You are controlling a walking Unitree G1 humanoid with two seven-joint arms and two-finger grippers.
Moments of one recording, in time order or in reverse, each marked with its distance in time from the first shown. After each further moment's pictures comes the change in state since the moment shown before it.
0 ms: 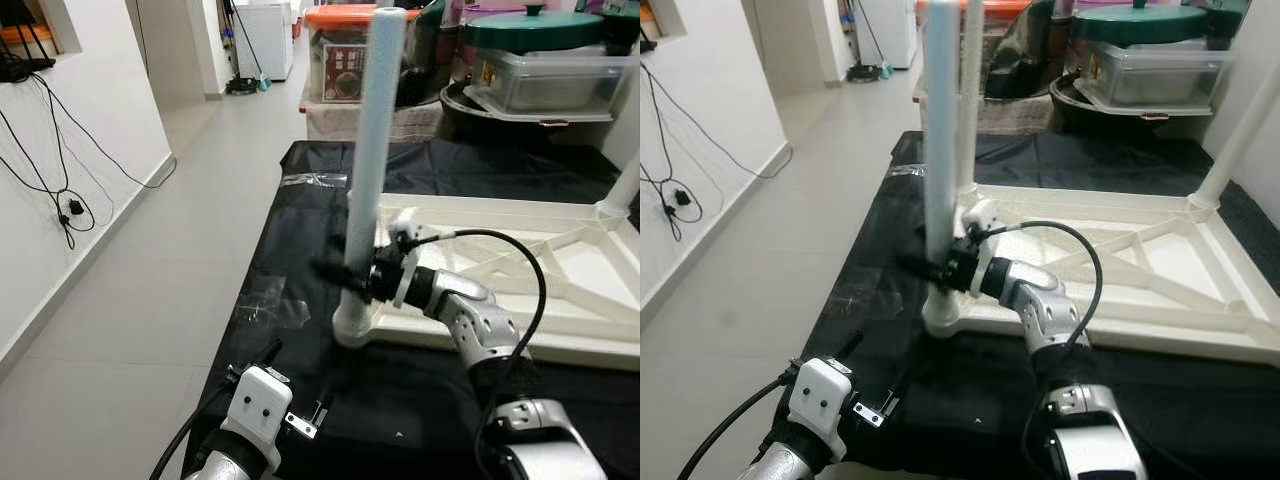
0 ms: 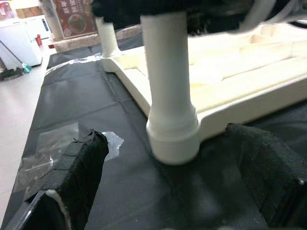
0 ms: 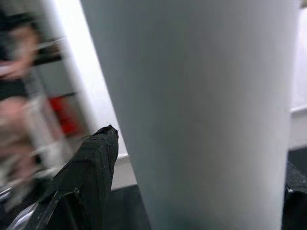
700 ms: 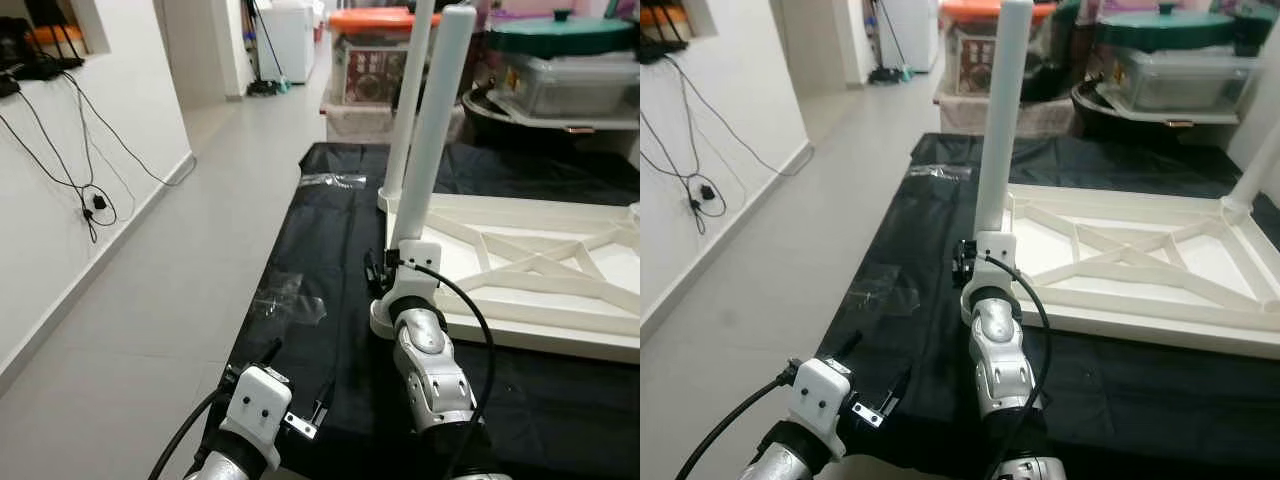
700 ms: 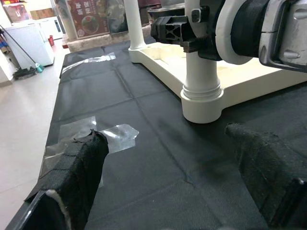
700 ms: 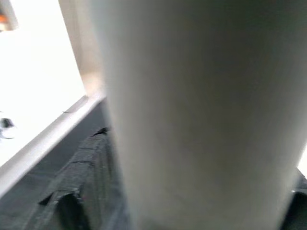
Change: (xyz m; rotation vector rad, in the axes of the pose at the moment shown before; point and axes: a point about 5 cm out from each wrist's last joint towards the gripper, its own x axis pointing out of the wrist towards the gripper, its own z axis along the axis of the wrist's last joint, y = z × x) left arm -0.001 0.000 0.001 0.001 -0.003 0.000; right arm -0.009 0.000 -0.027 -0.091 -0.137 -1.342
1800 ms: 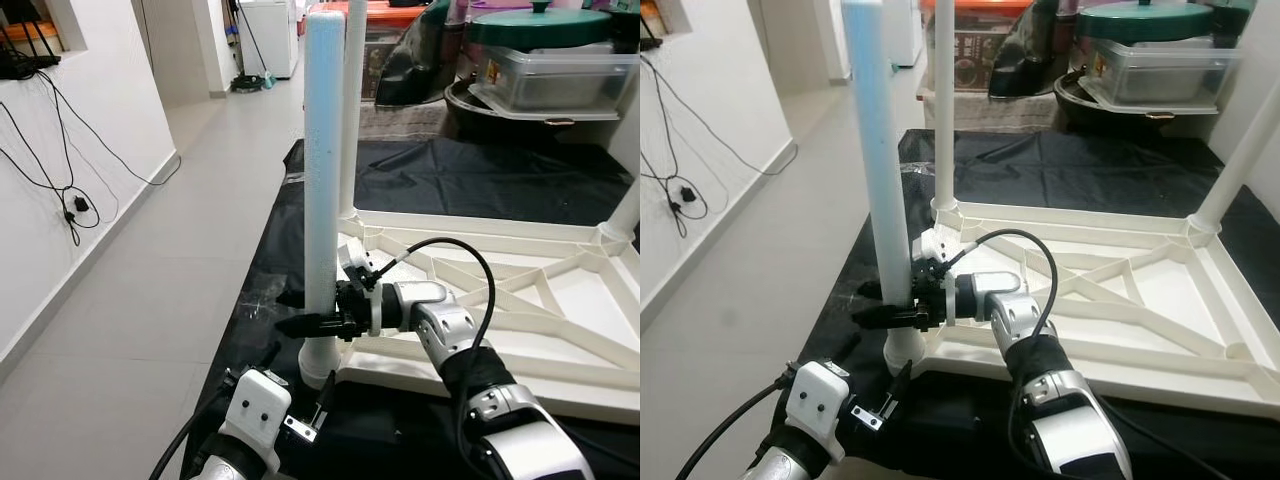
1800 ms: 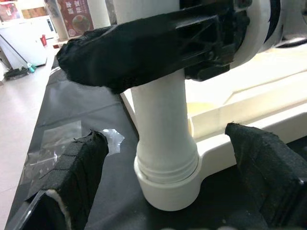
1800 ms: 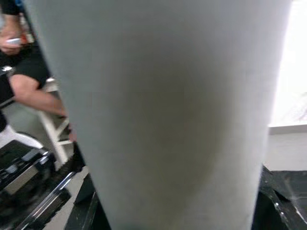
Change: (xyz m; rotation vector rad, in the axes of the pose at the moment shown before) left arm -0.003 -0.002 0.001 -0.005 -0.002 0.007; right arm 0.000 0.034 0.008 0.032 0.176 1.450
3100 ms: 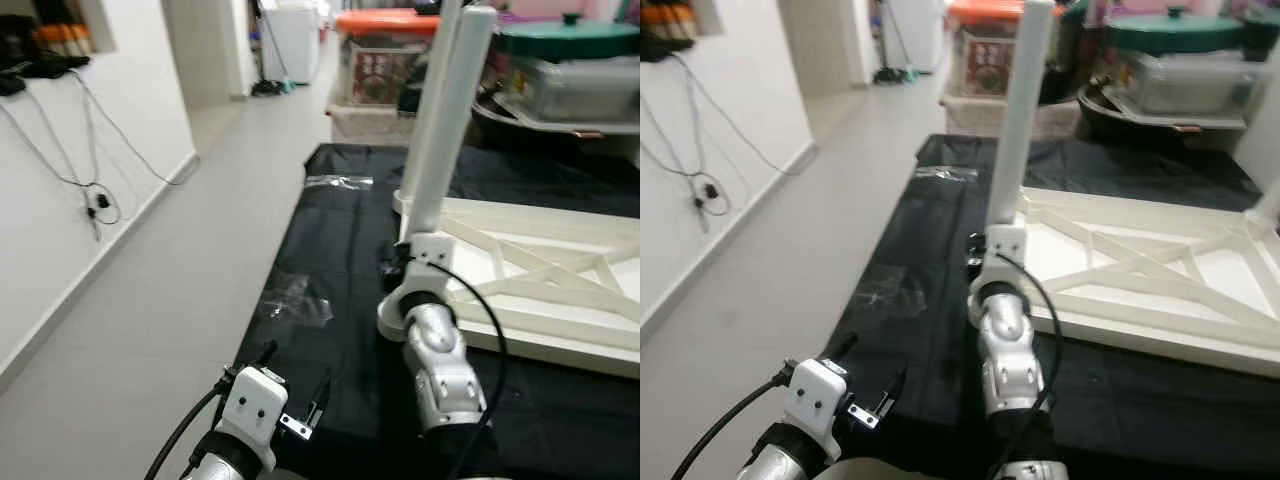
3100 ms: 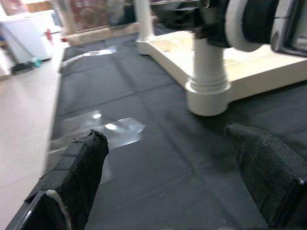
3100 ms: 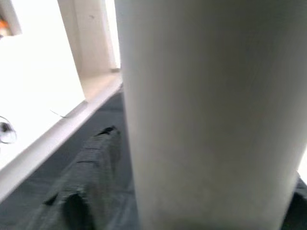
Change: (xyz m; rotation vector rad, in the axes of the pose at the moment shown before) left arm 0.003 0.002 0.001 0.007 0.005 -0.002; right arm -0.032 -0.002 0.000 -0.077 -0.218 -1.396
